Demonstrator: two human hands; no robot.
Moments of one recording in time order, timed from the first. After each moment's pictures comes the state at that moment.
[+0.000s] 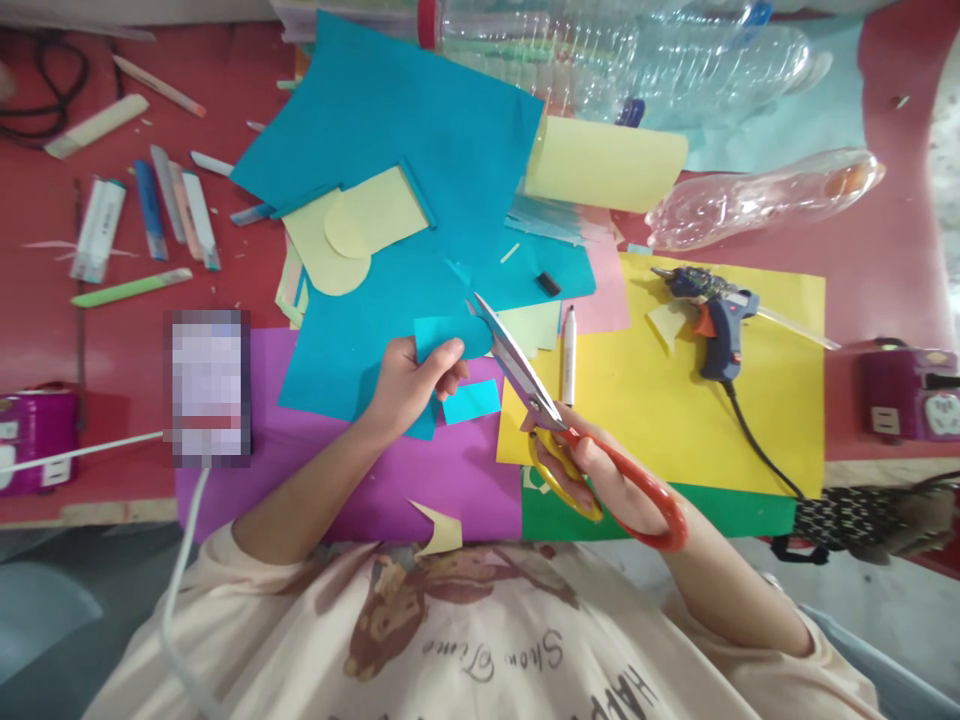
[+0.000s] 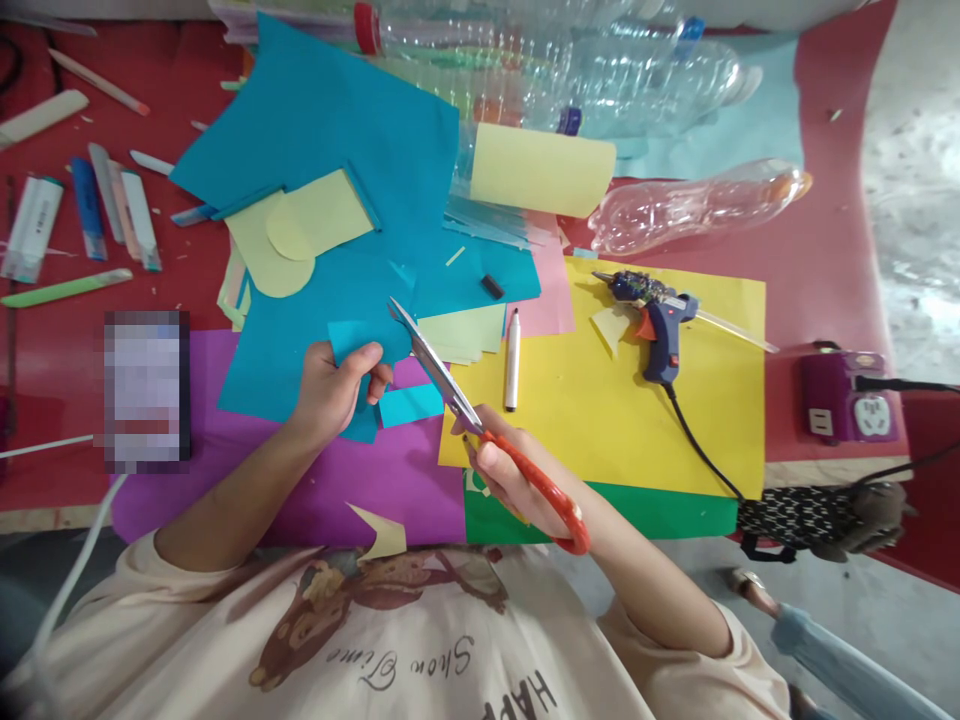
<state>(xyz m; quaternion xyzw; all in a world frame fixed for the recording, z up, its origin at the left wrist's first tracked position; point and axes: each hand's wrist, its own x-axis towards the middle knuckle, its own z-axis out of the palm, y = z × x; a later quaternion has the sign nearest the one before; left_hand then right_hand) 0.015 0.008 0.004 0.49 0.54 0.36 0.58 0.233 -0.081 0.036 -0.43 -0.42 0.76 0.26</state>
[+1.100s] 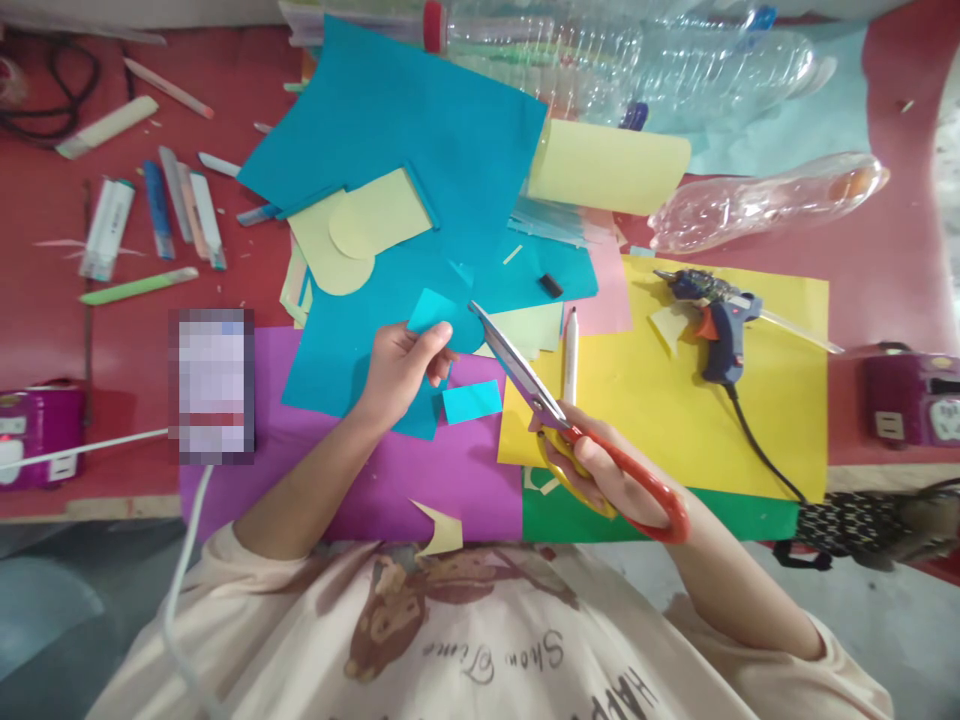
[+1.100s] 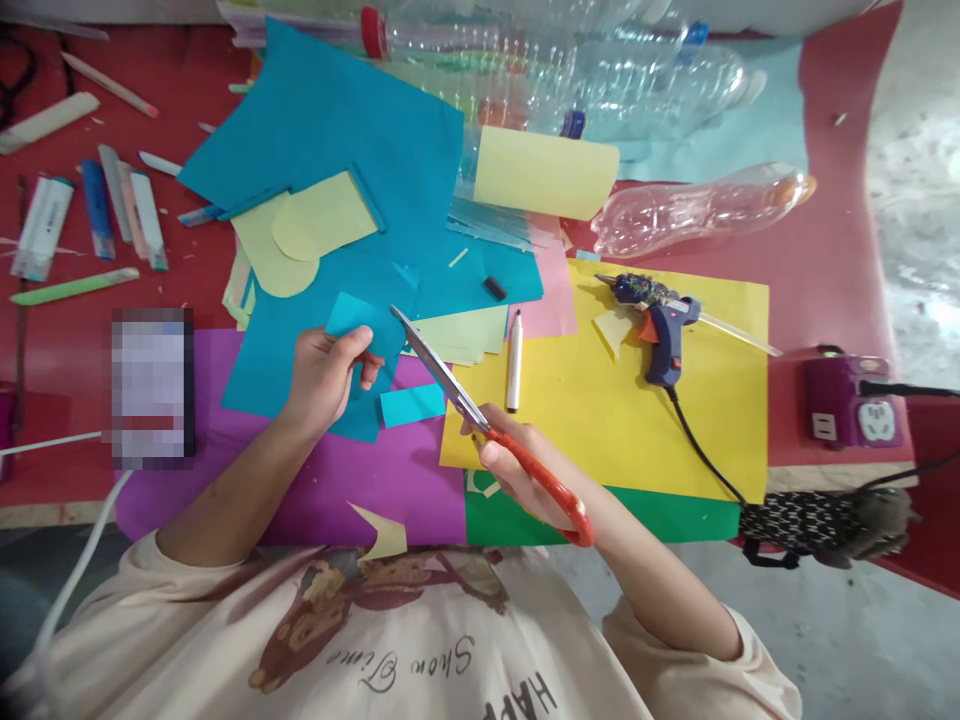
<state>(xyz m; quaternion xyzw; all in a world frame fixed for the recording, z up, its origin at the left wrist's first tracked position) 0.011 0.020 0.009 0.49 0.55 0.39 0.56 0.240 -0.075 0.036 -0.47 -0.46 0.72 0.20</state>
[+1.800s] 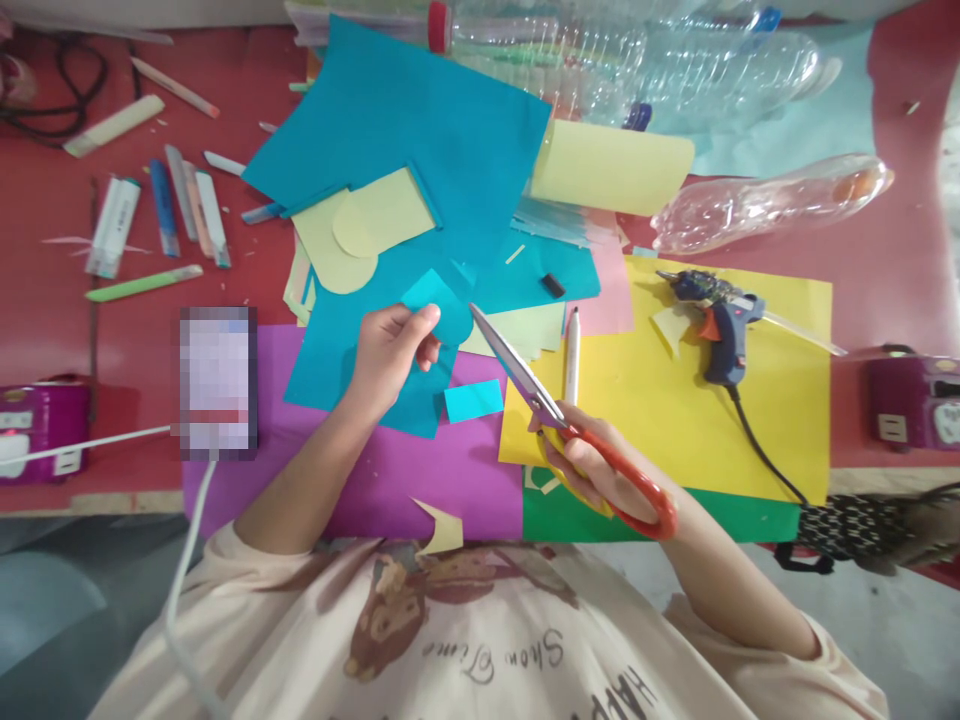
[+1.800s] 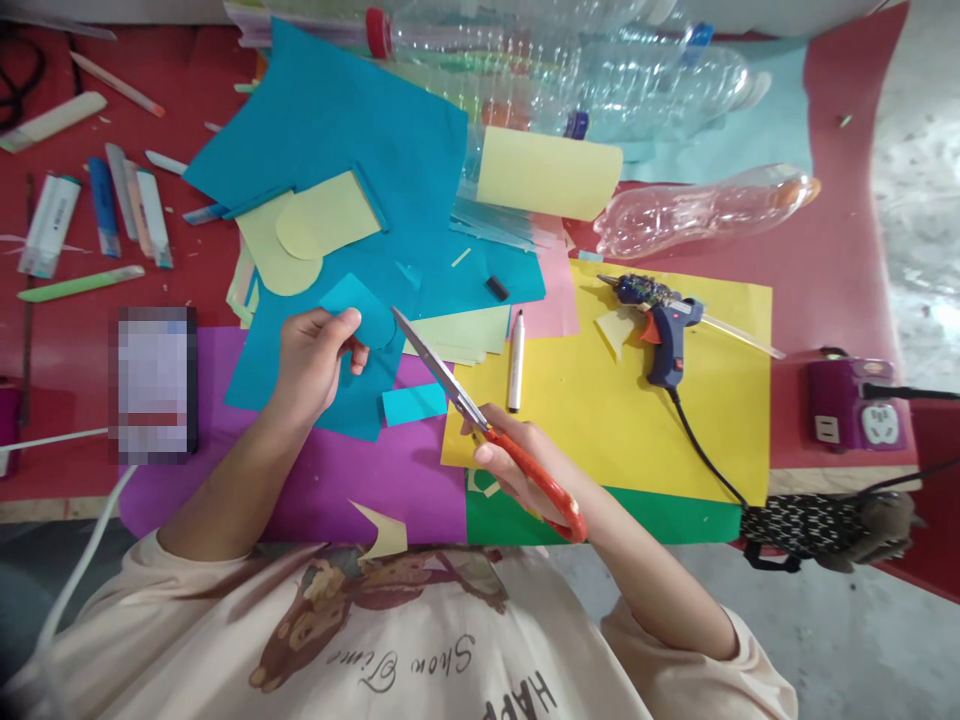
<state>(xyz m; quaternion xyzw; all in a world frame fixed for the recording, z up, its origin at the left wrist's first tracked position) 0.002 0.031 0.015 0.50 0.55 0.43 0.52 0.242 -0.077 0.025 -0.47 -0.46 0.73 0.21</state>
